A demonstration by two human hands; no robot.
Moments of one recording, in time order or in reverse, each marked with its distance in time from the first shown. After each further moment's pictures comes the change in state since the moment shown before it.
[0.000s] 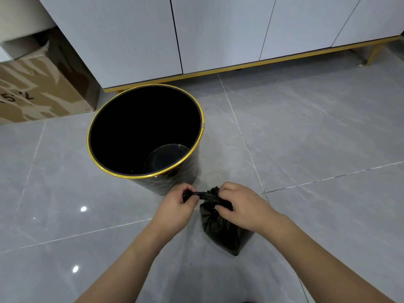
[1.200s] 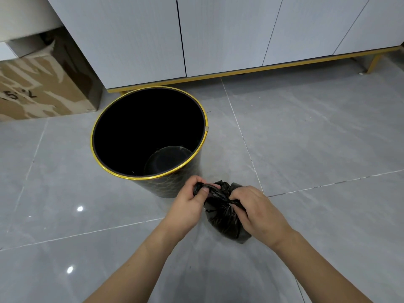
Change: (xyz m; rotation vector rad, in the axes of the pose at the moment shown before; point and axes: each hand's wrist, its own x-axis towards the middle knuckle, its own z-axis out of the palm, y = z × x) left_hand -0.001 0.021 0.014 -0.381 -0.091 0.113; right_hand -0.025 0.014 0.006 -0.026 0.454 -0.235
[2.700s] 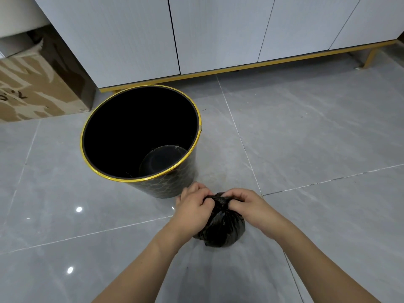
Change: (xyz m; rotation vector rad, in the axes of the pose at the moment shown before) left_hand 0.017 -0.024 0.018 0.643 -0.022 -0.004; right_hand 0.019 -0.002 0.000 0.912 -0.255 0.925
